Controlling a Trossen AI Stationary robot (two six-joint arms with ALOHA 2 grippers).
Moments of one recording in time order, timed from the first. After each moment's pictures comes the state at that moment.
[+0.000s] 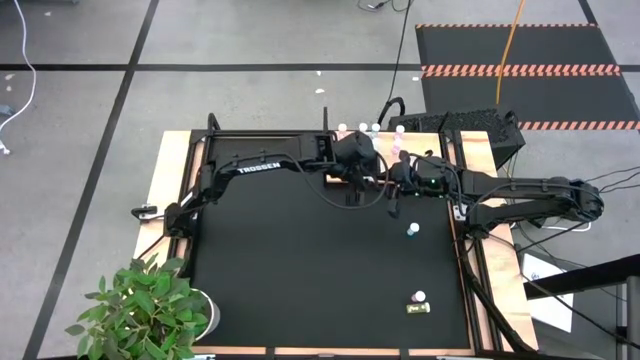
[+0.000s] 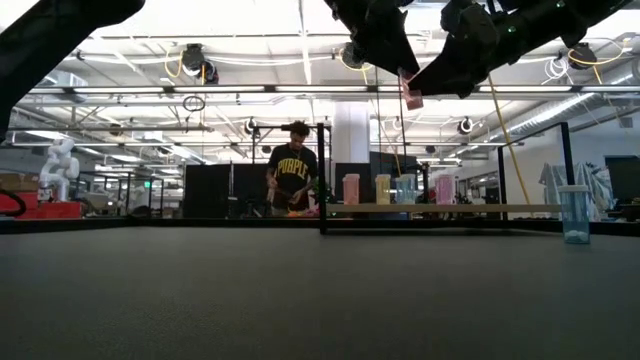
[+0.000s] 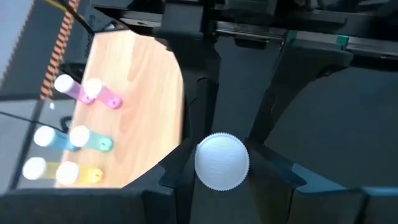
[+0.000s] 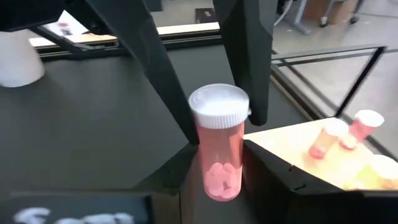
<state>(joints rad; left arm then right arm) 0.13 2.22 2.36 -0.92 -0.02 0.20 -0.21 0.95 0.59 -0.03 0.05 0.02</state>
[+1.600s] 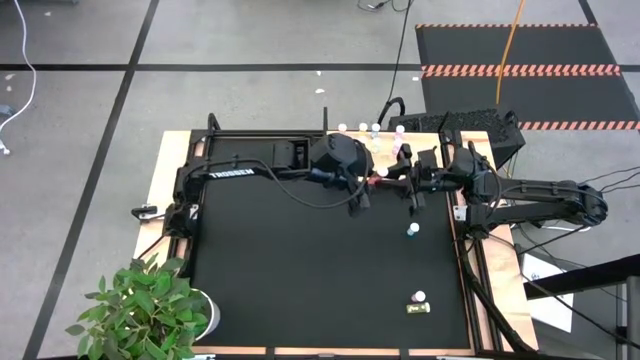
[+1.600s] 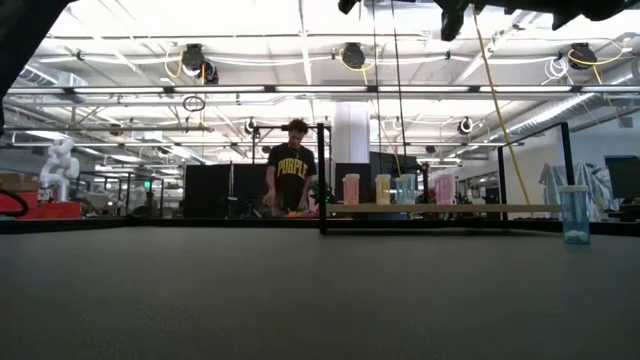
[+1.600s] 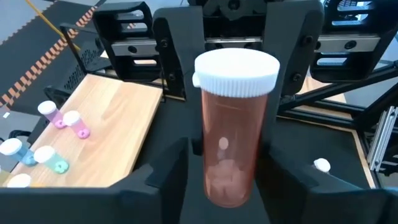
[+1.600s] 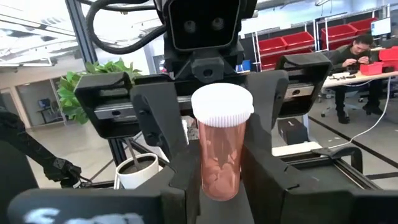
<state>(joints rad) 0.05 2.03 2.24 -0.73 -0.03 -0.13 -0.21 0.85 0.59 0.42 -0.27 0.25</state>
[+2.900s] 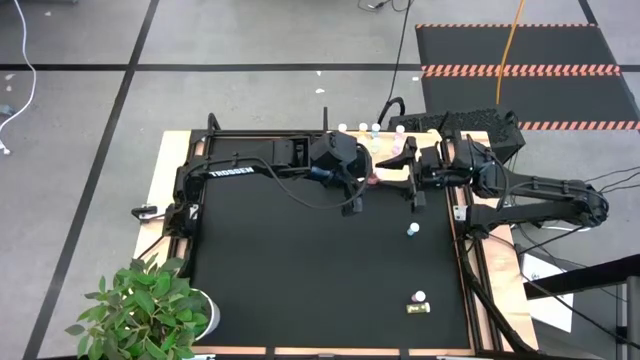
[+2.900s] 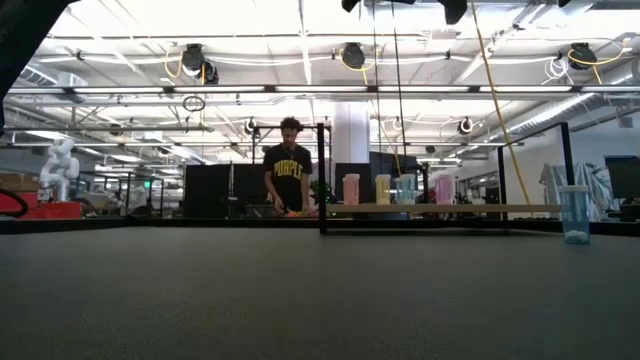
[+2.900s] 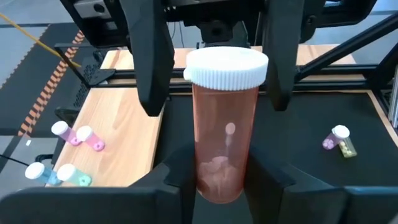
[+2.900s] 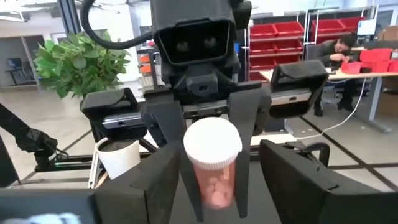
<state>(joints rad) 0.06 2.03 2.24 -0.77 0.00 0.08 -0.21 0.84 0.74 0.14 -0.24 0.10</state>
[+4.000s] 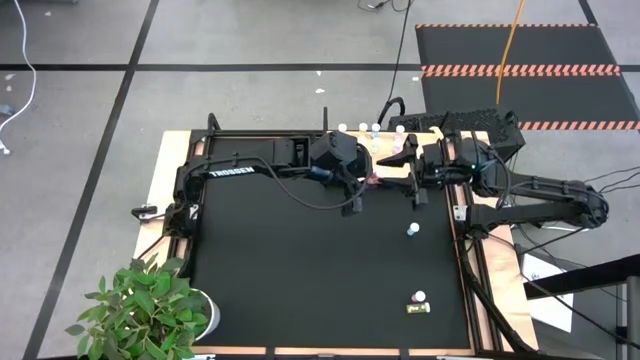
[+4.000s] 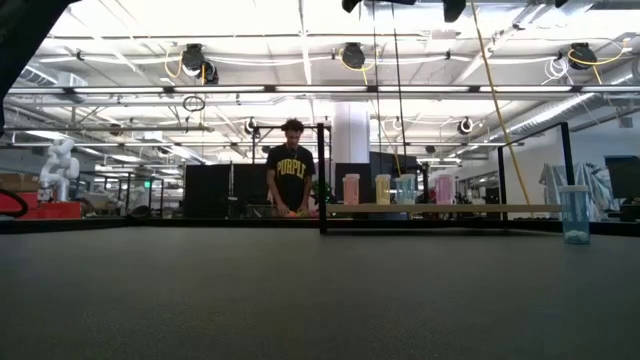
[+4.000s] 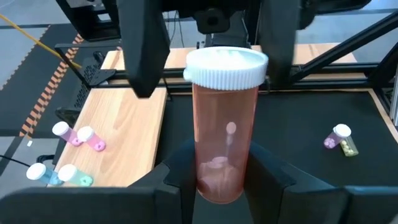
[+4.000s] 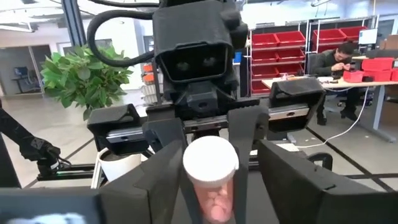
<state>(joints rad) 0.06 2.03 2.24 -0.77 0.00 0.09 -0.24 0.84 0.74 0.19 -0.27 0.11</state>
